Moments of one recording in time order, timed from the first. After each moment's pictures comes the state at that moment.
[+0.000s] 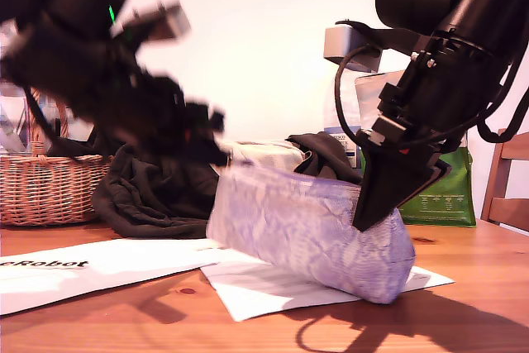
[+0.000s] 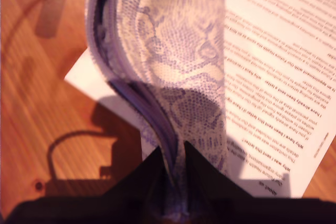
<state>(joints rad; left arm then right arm) -0.62 1.51 0.65 0.46 0.08 0.14 0.55 1.47 0.82 -0.38 -0.20 -0.39</state>
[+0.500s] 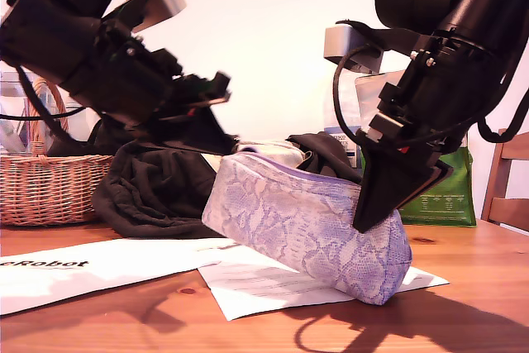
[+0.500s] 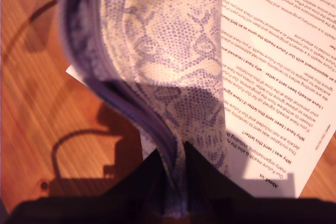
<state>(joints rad) -0.68 1.48 0.65 0.40 0.11 -0.03 0.55 1.47 0.82 -0.39 -0.21 -0.37</state>
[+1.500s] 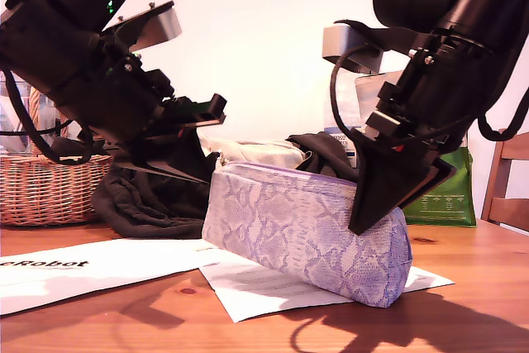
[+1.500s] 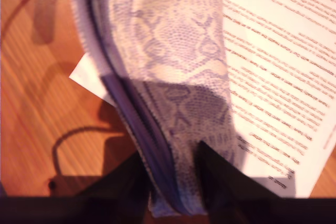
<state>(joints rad) -0.66 1.49 0.66 0.27 -0.02 -0.10 0.57 1.47 0.83 -0.41 -0.19 -0.34</state>
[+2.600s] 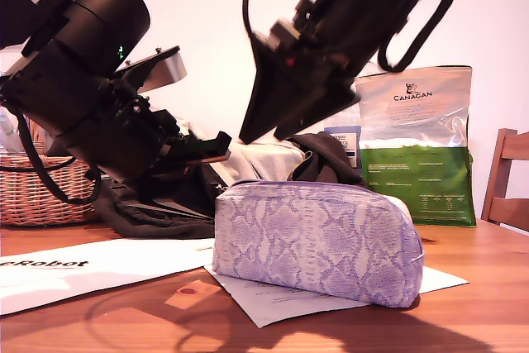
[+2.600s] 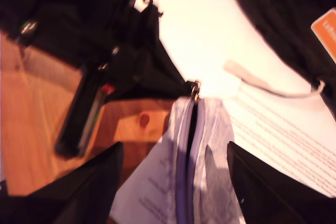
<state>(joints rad) -0.64 1.60 0.66 0.33 0.05 -0.13 0.69 1.50 1.00 -0.30 -0.23 -0.36</state>
